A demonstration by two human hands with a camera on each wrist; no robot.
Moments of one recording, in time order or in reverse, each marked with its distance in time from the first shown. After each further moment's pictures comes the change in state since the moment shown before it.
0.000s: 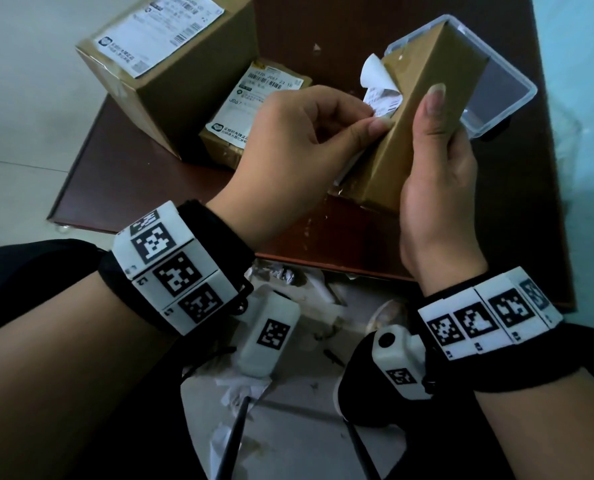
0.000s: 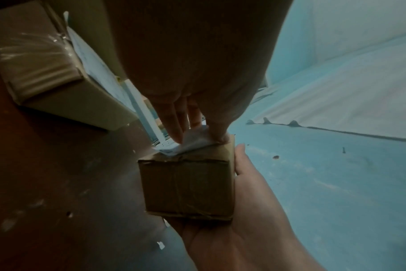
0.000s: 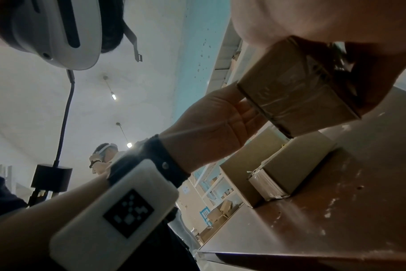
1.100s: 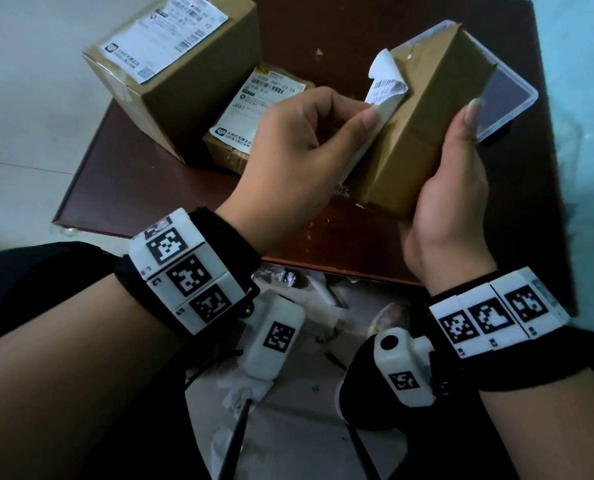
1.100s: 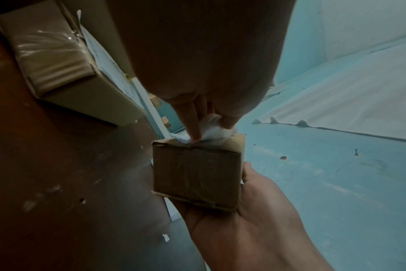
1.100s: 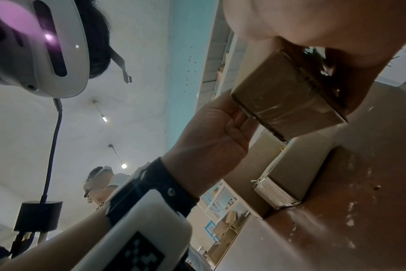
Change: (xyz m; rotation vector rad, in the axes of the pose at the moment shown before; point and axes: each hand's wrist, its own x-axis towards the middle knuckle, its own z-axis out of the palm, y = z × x) left_hand -0.002 0.001 0.003 -0.025 0.084 0.029; right_hand 0.007 0.003 -0.004 0.121 0.020 0.112
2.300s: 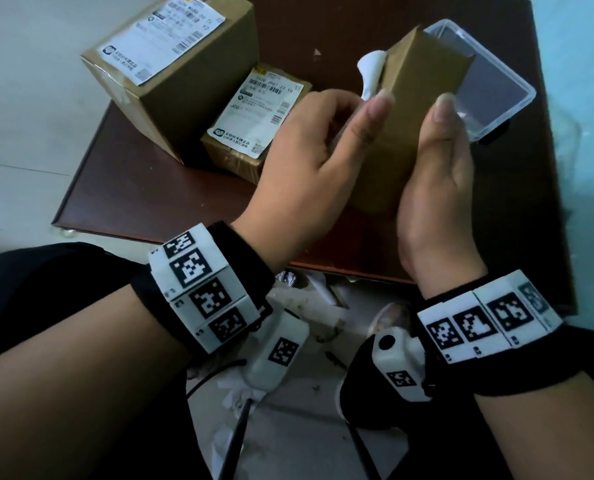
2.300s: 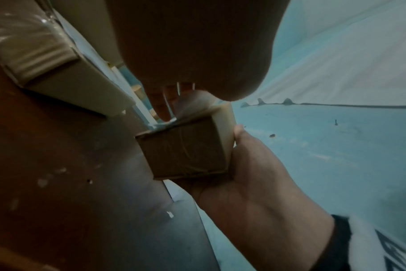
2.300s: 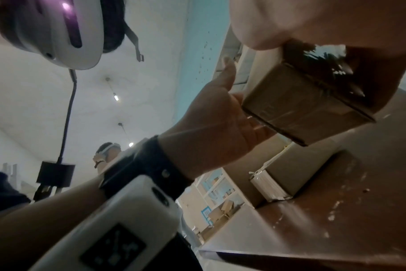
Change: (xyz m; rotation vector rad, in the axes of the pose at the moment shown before) left_hand -0.005 0.003 0.017 0.118 0.037 -0.027; right_hand -0.004 0.004 0.002 -0.144 -0.076 -0.207
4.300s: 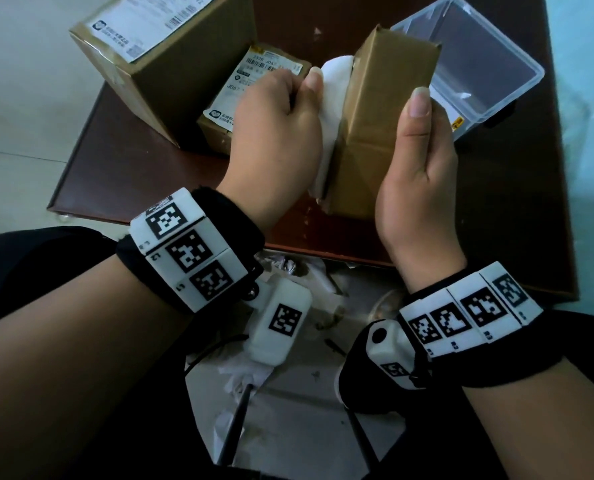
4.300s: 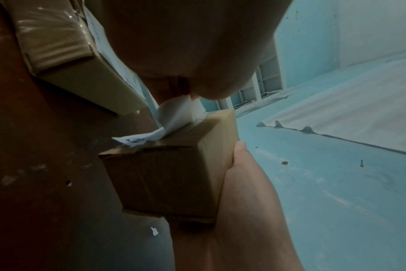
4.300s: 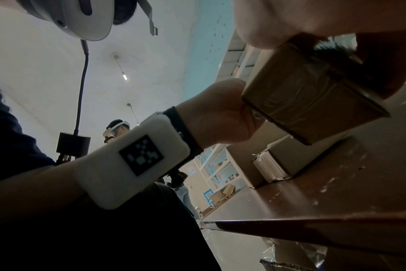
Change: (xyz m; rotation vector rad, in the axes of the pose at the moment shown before) left_hand 0.015 -0.012 -0.014 0.163 0.140 -0.184; right_hand -0.008 0.012 0.005 -0.223 -0.052 -0.145
